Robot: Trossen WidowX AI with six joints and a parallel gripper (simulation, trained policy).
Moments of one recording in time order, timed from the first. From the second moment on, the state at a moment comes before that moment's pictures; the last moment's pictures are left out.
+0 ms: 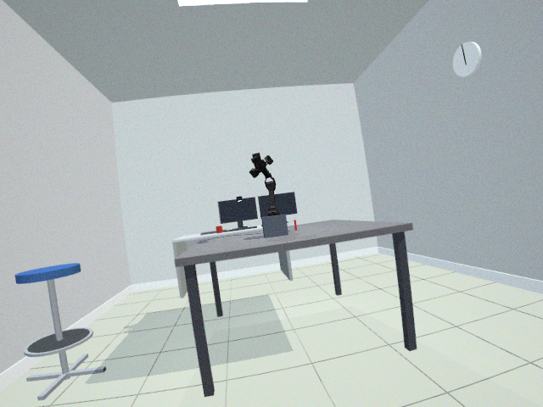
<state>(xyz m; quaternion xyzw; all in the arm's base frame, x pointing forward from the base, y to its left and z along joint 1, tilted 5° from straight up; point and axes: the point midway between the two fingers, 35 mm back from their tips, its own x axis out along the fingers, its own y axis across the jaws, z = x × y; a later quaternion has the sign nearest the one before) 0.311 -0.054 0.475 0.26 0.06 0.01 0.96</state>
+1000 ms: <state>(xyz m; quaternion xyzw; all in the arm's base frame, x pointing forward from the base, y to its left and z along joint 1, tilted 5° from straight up) 0.286 0.068 0.290 0.48 0.45 -0.01 0.75</state>
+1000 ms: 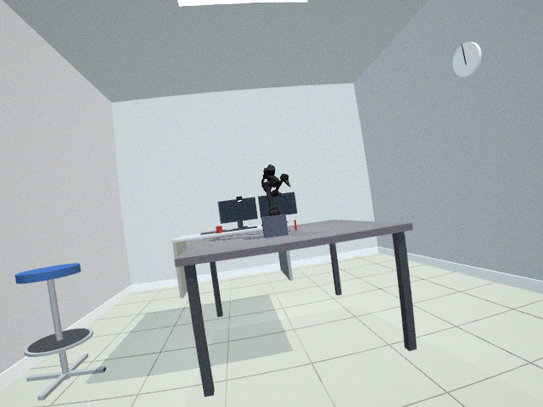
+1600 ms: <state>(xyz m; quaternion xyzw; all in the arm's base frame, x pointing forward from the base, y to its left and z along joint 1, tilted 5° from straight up) 0.214 0.117 0.201 0.48 0.64 -0.15 0.58</state>
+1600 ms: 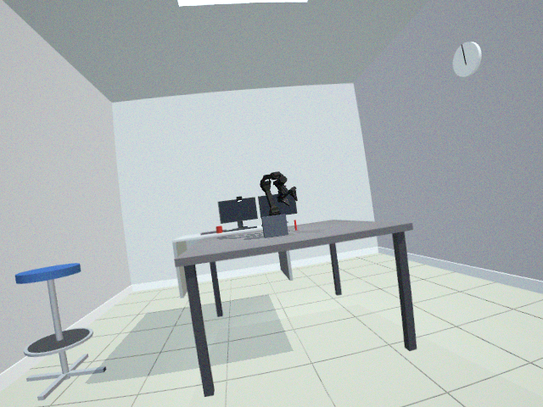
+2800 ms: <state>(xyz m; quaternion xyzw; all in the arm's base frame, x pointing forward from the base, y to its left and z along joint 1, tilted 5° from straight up) 0.153 0.120 0.077 0.41 0.67 -0.39 0.48</state>
